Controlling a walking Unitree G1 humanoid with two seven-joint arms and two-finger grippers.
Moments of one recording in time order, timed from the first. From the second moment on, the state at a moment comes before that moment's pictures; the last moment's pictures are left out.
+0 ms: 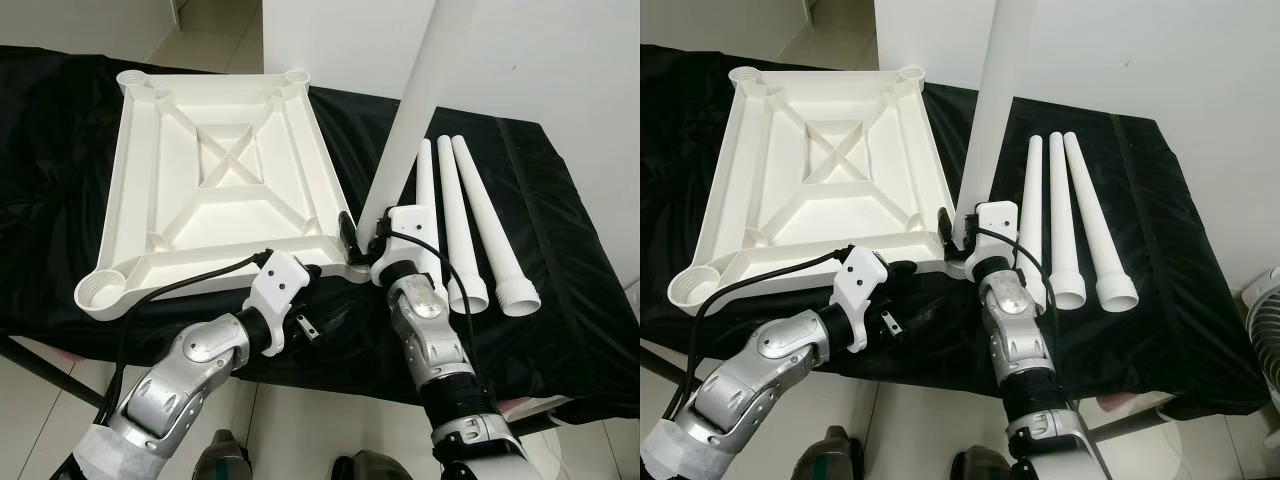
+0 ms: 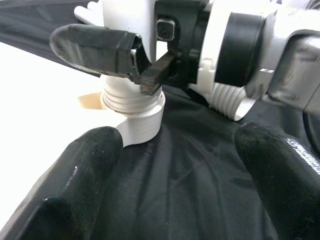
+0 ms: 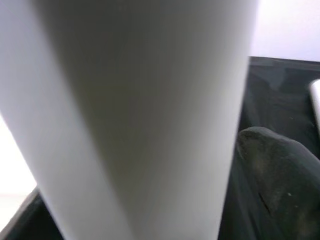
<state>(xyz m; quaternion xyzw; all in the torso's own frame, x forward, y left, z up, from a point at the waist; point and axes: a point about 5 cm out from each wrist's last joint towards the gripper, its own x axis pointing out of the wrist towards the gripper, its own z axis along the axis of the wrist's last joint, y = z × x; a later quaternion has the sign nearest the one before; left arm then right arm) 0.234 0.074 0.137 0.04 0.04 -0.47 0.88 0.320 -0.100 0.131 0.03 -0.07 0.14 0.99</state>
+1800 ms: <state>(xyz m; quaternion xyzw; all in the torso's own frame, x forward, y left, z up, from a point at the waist) 0.233 0.072 0.136 0.04 0.04 -0.47 0.88 0.333 -0.114 0.119 -0.02 -0.04 0.27 0.96</state>
